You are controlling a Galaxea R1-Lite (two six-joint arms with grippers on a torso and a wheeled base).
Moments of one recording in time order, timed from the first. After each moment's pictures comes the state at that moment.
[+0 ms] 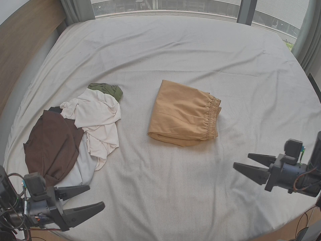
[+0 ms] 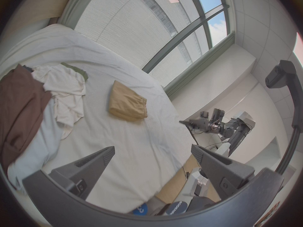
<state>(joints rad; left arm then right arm) -0.42 1.09 -0.02 -0.85 -0.44 -0.40 0.51 1.26 -0.25 -0.82 0.18 0.34</state>
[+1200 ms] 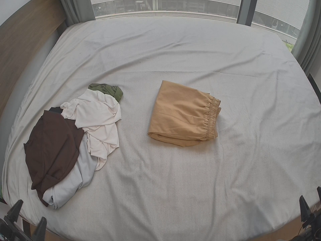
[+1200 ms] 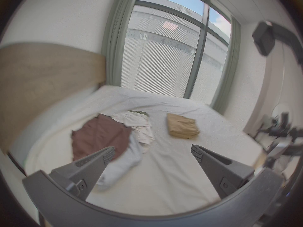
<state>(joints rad) -0.01 0.05 -0.02 -0.04 -0.13 -0.06 -0.11 0.11 -0.02 0.00 0.04 0.03</state>
